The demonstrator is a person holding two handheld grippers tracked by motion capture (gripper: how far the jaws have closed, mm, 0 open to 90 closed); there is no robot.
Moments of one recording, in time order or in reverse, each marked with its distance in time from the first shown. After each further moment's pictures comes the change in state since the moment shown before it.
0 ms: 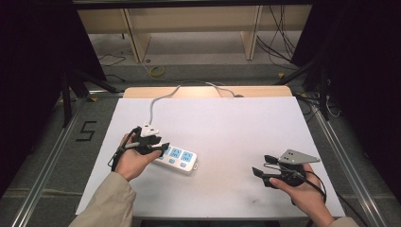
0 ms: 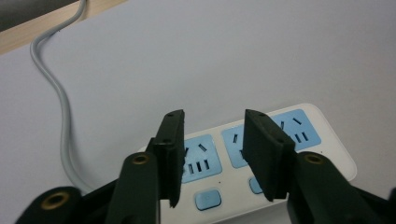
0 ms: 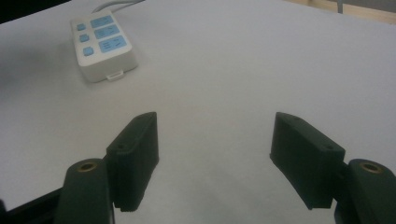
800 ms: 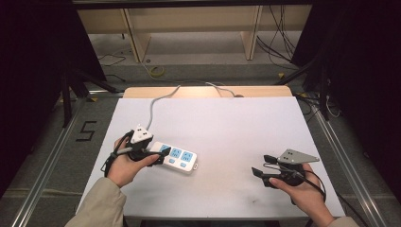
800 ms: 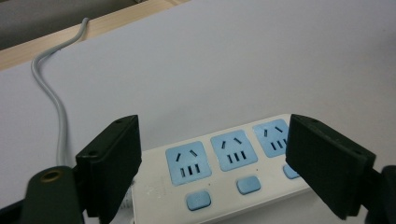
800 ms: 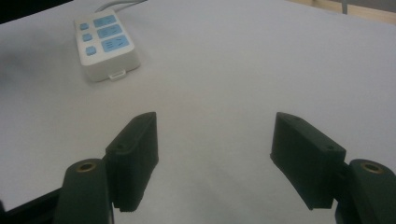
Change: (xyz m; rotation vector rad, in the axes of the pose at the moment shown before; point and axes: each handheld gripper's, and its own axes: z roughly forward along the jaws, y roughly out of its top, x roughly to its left) left arm -0.001 -0.013 -0.018 -0.107 -0.031 0.015; right arm -0.001 0.000 0.001 0.000 0.014 -0.010
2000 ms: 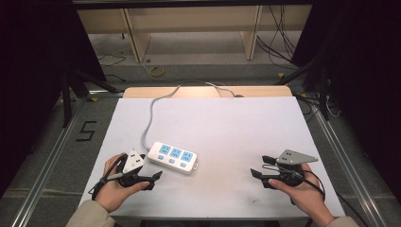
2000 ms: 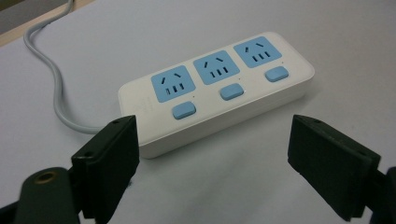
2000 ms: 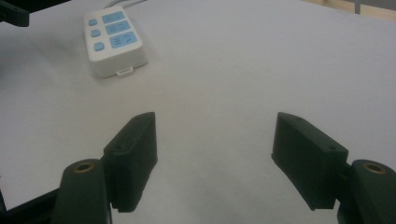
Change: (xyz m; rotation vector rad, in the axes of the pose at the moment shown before) left arm -0.013 -0.057 -0.025 0.044 -0.001 0.129; right arm 0.001 -0.001 0.002 0.006 0.025 -0.015
